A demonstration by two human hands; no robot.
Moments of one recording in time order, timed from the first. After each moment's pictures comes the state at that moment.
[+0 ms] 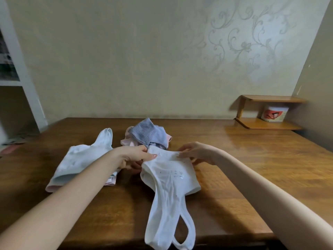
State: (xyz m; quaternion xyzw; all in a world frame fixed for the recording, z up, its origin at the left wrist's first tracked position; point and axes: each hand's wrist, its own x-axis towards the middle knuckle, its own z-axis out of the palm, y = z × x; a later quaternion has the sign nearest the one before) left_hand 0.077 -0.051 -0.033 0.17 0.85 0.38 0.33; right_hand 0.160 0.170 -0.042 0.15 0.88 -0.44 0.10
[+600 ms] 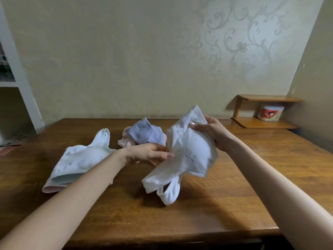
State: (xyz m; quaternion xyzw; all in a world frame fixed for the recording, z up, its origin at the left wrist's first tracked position) left_hand 0.099 -0.030 -0.026 0.39 0.76 0.40 0.34; right_hand 0.188 0.194 0.005 0.01 0.75 -0.65 -0.13
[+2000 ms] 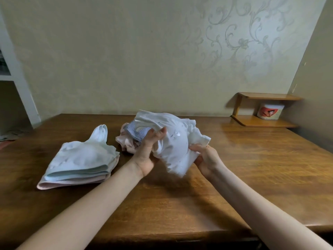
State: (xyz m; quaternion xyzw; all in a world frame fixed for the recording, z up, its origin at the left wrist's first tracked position) left_hand 0.141 -0.011 -0.035 0.28 0.43 0.82 0.25; right_hand 0.198 0.155 -0.066 0.17 0.48 -0.84 -0.19
